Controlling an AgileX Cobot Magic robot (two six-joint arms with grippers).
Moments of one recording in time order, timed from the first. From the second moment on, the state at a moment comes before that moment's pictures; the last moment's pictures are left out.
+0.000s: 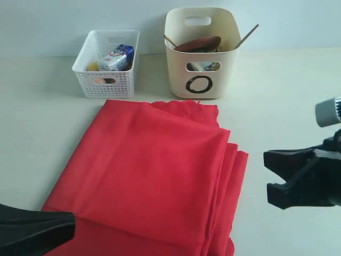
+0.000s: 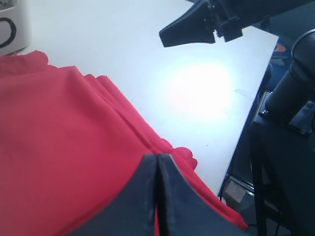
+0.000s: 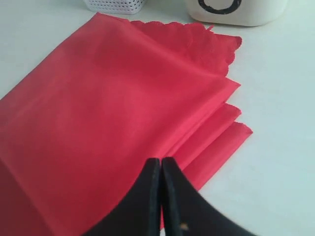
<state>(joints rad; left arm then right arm) -1.19 0.60 -0.25 0.21 0.14 -0.42 0.49 0.91 -0.25 0.08 0.05 0.19</state>
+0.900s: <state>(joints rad) -1.19 0.57 -0.16 0.22 0.08 -0.42 0.74 1.66 -0.76 0.13 0.09 0.17</state>
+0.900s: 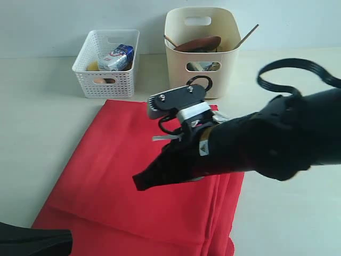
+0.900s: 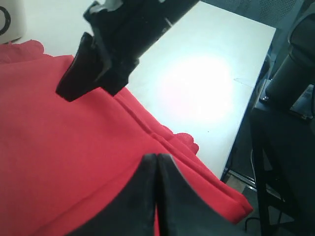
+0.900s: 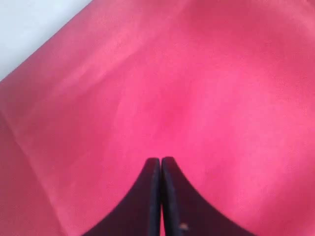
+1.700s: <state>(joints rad) -1.19 0.57 -0.15 0.22 0.08 -0.42 0.72 1.86 -0.81 0.05 0.29 0.04</state>
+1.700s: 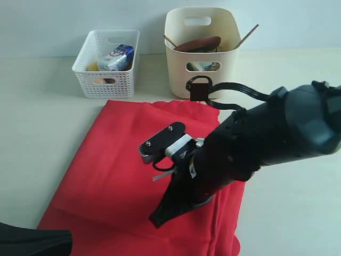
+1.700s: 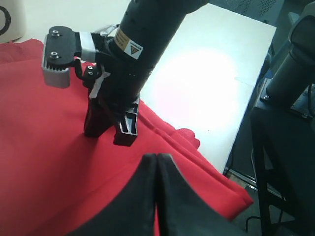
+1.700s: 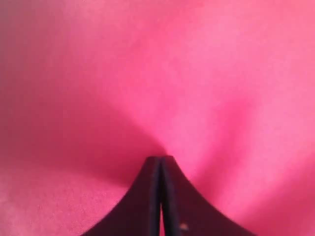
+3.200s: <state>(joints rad) -1.19 0.57 -0.15 0.22 0.07 -0.42 0.62 2.00 -1.06 0.27 0.53 -0.20</state>
